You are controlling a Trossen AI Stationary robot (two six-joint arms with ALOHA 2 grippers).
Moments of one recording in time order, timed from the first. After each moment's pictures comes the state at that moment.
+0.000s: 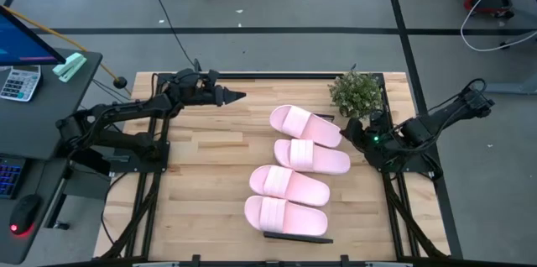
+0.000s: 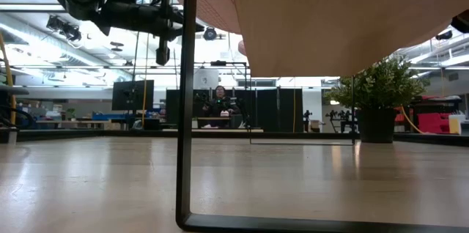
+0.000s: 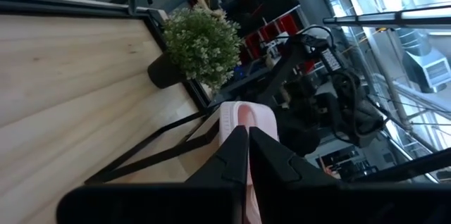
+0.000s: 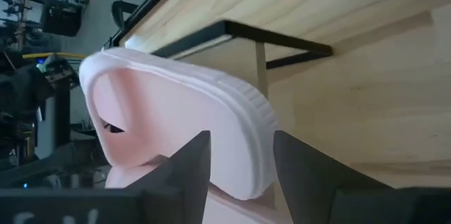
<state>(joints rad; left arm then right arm) 0.58 1.20 0.58 0.54 0.44 -0.98 0.47 0.87 0.82 -1.02 0.75 2.20</state>
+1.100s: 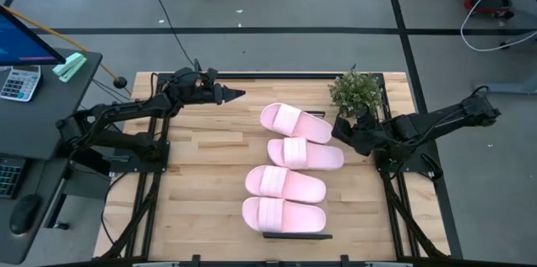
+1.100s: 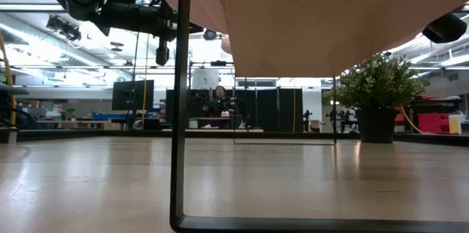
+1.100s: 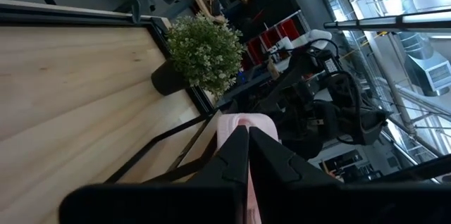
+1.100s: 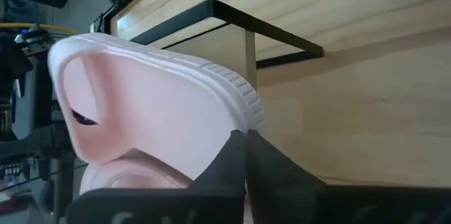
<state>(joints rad) 0.59 1.20 0.58 0.55 0.44 -0.98 0.27 0.91 0.78 -0.80 0.58 1.89</state>
